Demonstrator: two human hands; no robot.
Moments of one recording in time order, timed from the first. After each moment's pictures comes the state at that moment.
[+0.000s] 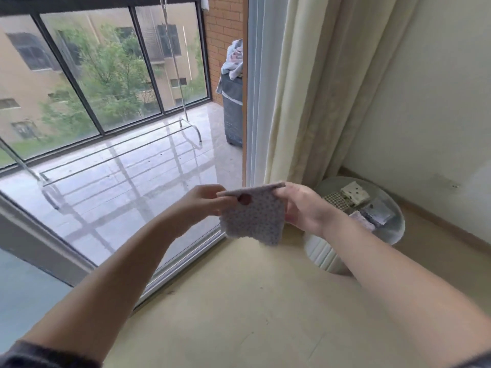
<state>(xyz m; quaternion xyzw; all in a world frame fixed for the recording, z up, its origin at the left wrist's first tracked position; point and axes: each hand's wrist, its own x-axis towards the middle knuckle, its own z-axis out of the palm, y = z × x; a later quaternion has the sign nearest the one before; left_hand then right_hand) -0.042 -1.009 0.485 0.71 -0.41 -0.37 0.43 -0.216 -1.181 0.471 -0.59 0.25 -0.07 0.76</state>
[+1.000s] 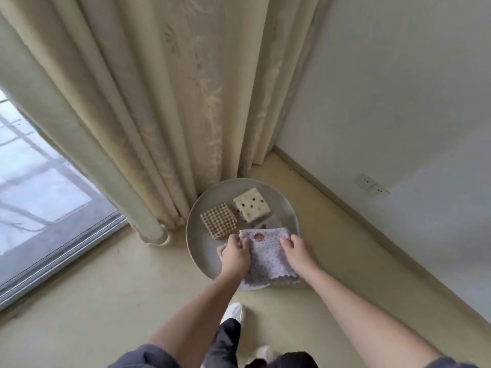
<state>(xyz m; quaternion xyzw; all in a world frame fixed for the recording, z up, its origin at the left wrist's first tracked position) -0.339 -1.659 0.257 0.81 -0.09 -0.42 0.40 -0.453 -1.769 0.271 -0.72 0.55 0.03 0.42</state>
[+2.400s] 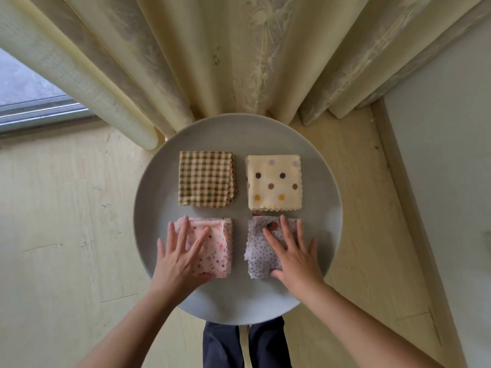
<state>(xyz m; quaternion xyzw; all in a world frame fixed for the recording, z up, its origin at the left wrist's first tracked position) -0.350 -1.693 -0.069 0.93 -0.24 -0.28 0.01 -0.422 -1.965 -0.056 -0.92 0.03 0.36 0.12</state>
